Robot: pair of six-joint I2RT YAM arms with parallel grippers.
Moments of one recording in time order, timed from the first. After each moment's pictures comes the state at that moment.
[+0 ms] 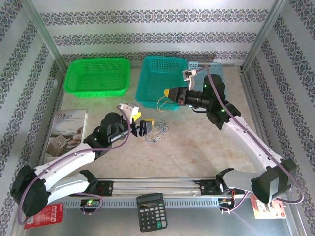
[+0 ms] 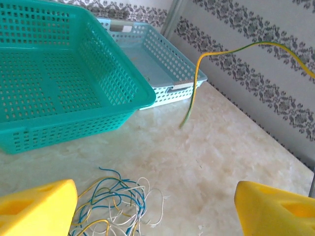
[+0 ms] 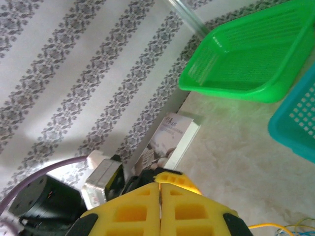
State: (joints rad) left arm -0.66 1.04 0.62 0.14 0.15 -0.32; right arm 0.43 1.22 1.12 -0.12 -0.72 0.70
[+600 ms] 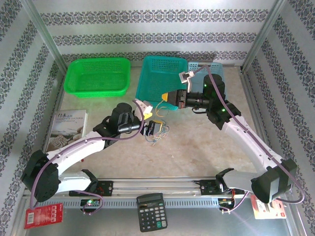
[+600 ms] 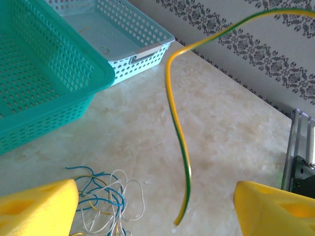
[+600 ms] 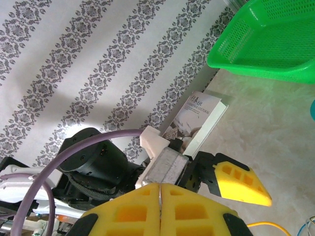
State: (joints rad) left arm -0.65 1.24 0.78 0.05 0.35 -0.19; right arm 0.44 1.22 1.13 -0.15 -0.86 0.70
